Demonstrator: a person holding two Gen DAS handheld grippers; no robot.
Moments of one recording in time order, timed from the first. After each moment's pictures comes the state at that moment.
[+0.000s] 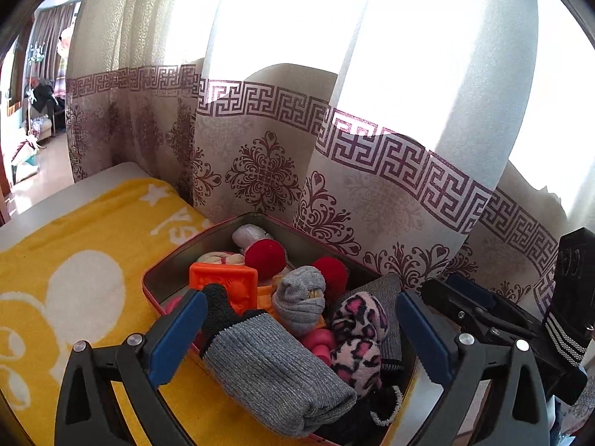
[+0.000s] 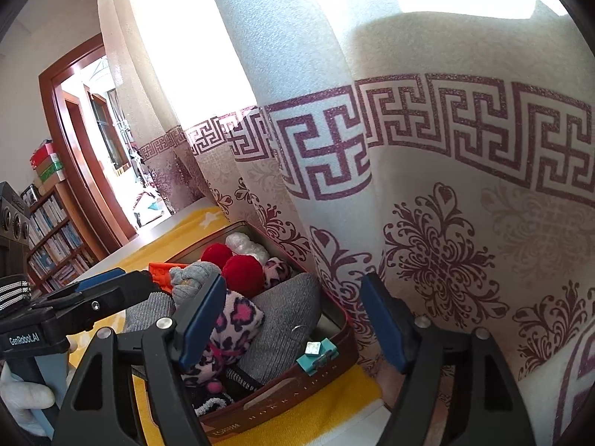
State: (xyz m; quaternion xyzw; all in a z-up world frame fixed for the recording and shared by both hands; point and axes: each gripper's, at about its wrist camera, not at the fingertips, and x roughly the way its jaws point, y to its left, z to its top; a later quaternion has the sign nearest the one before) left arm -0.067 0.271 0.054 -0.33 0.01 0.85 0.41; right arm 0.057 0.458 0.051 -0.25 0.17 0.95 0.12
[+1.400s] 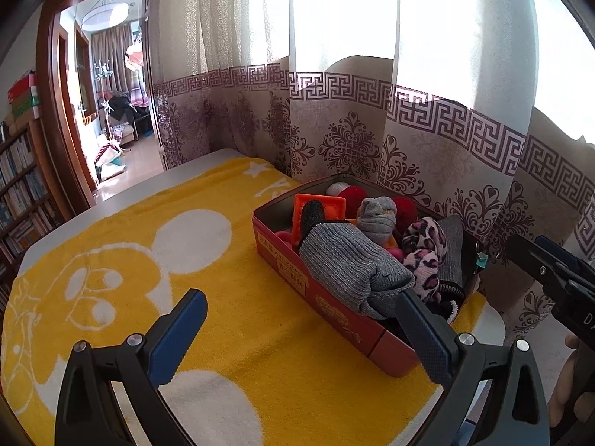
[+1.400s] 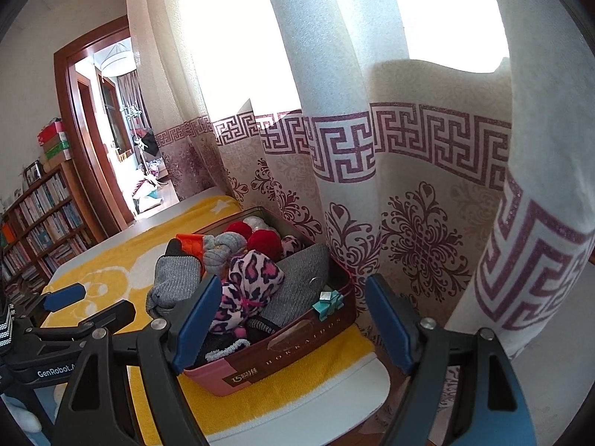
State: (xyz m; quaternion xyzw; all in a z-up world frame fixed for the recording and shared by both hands) left arm -0.001 0.228 0.049 -0.34 0.08 0.91 0.24; right arm 0.099 0.425 0.065 -0.25 0.13 0.95 0.12
